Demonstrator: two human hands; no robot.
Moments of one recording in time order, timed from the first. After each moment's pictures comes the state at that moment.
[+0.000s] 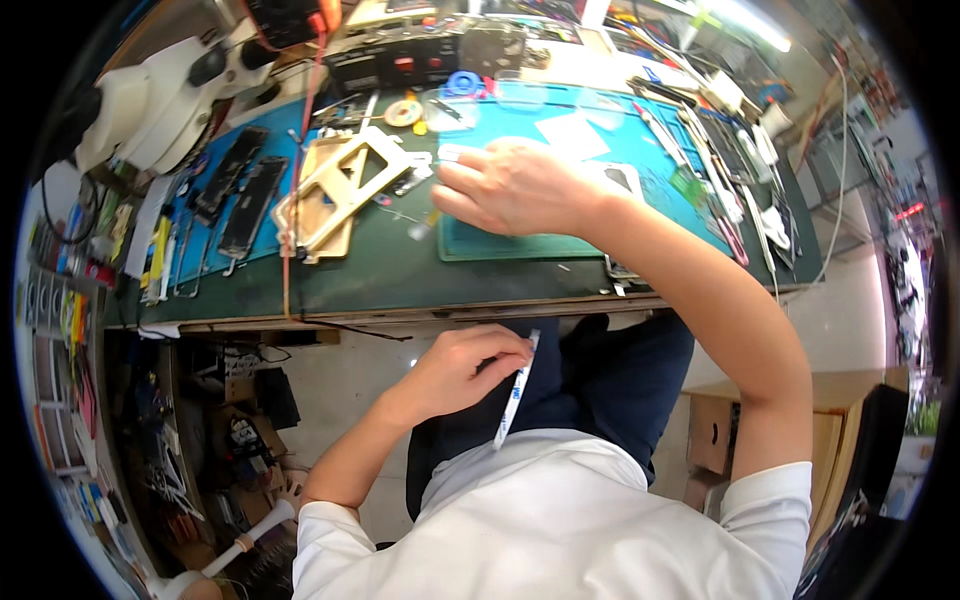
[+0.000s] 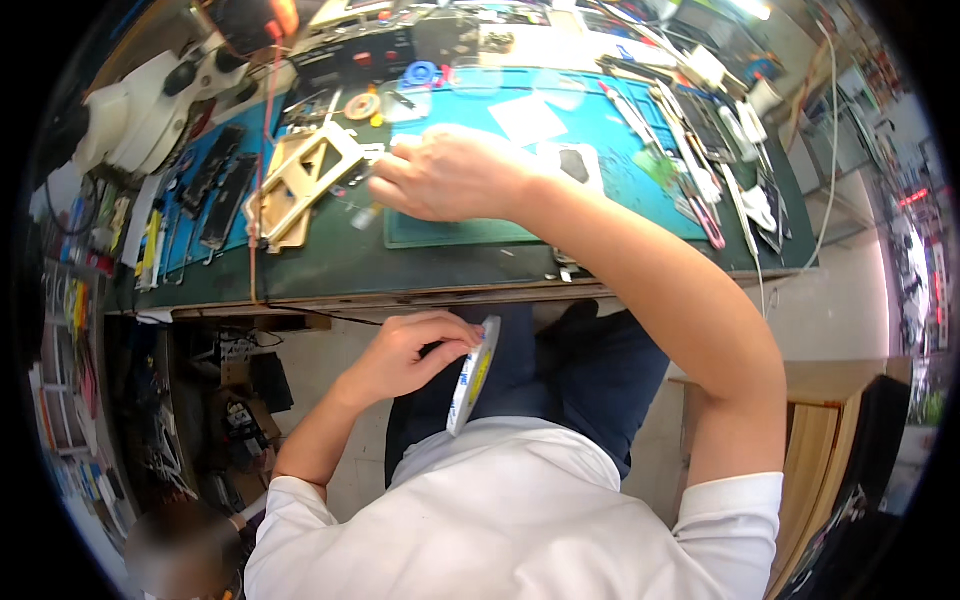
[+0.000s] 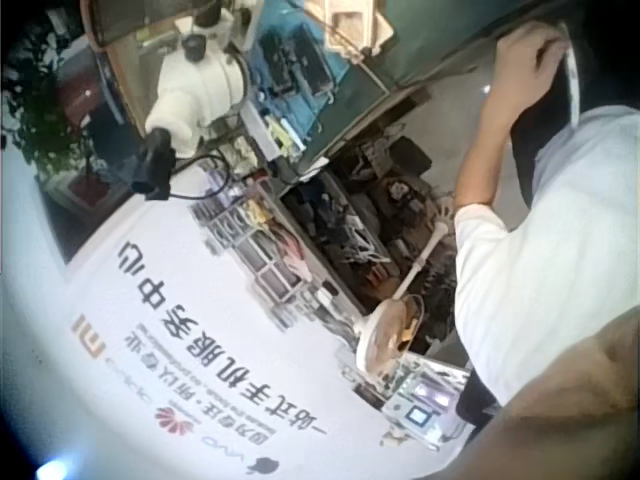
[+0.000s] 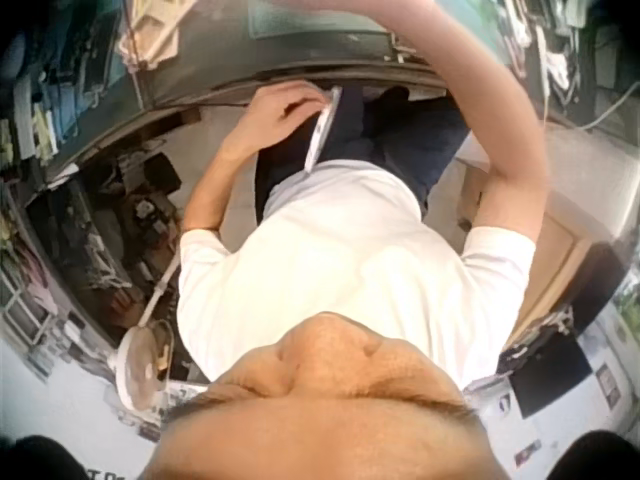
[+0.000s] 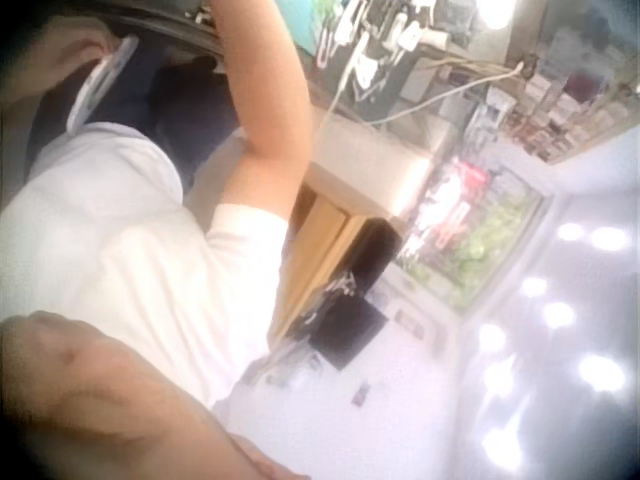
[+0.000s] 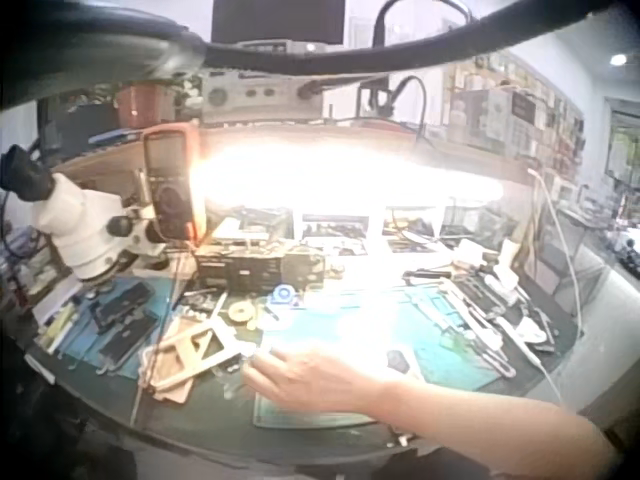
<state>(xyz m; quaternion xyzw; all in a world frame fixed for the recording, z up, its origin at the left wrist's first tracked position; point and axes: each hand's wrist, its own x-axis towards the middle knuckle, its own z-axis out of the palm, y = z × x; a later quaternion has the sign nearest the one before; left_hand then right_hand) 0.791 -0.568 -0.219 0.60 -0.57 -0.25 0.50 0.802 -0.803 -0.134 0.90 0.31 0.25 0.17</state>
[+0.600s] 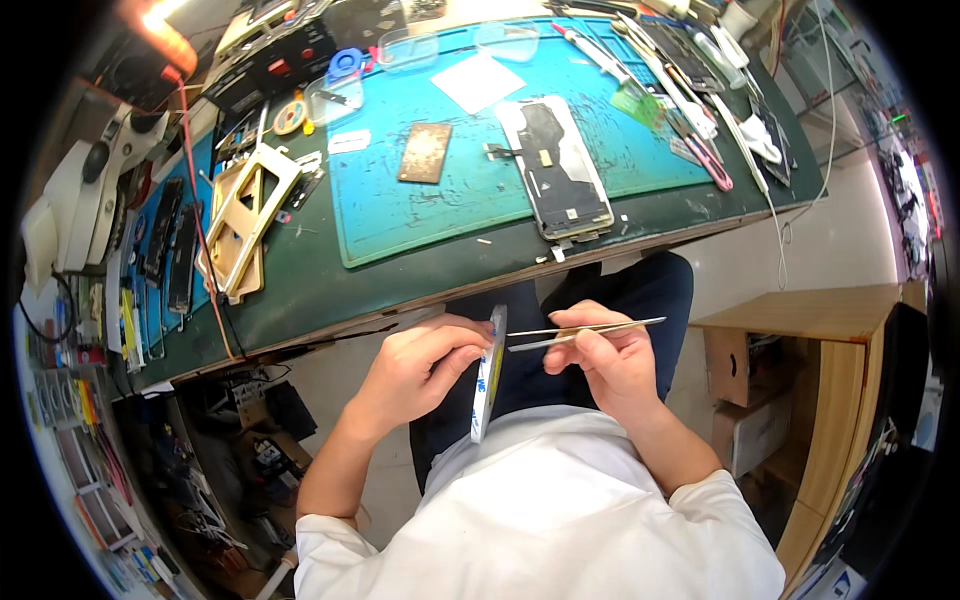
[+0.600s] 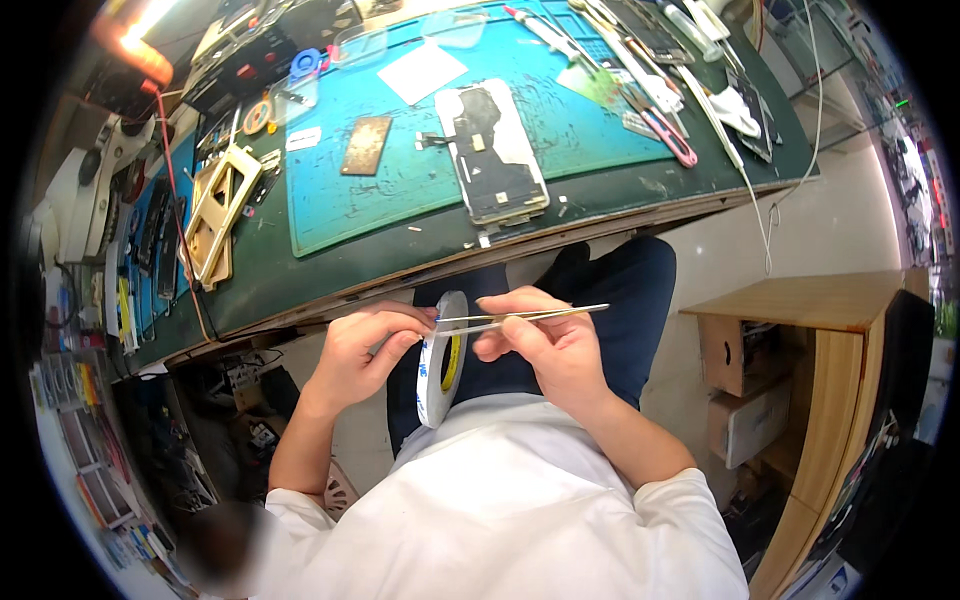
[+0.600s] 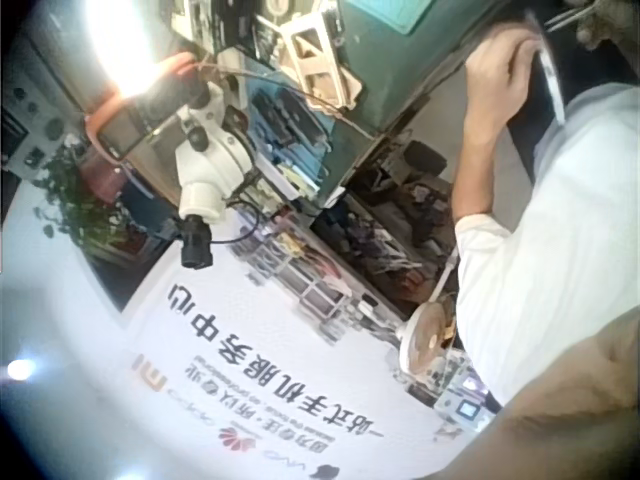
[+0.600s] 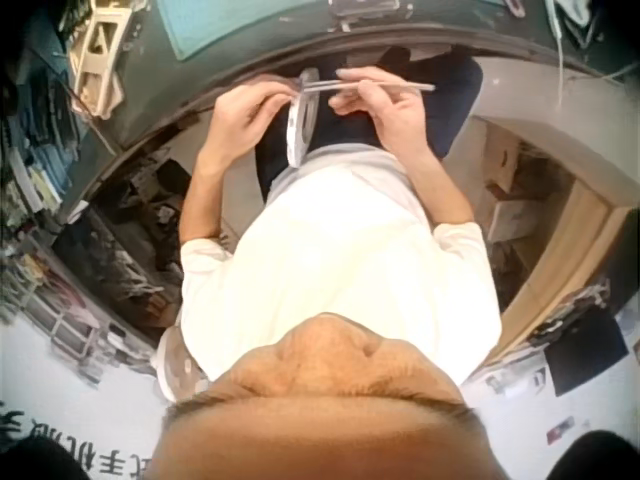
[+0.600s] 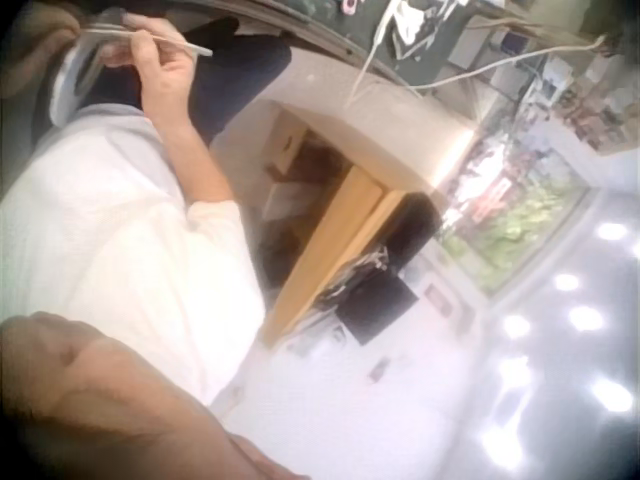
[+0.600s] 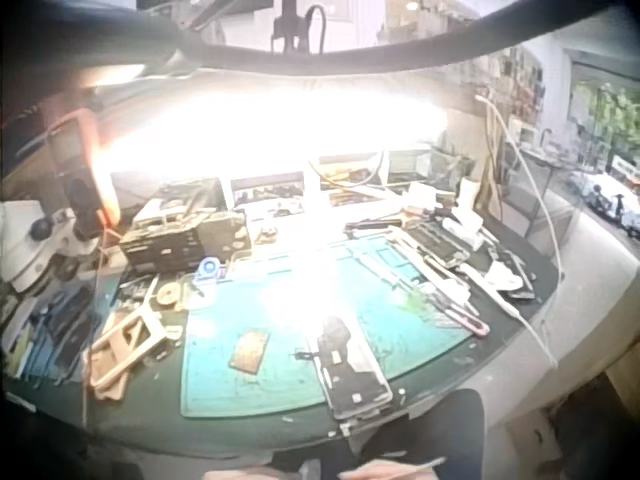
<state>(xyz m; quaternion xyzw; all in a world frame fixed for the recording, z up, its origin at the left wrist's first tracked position) 0.786 -0.582 -0.212 0.63 -0.59 -0.28 0.43 0.563 -0.720 -0.220 0.41 -0.22 0.25 -0.85</state>
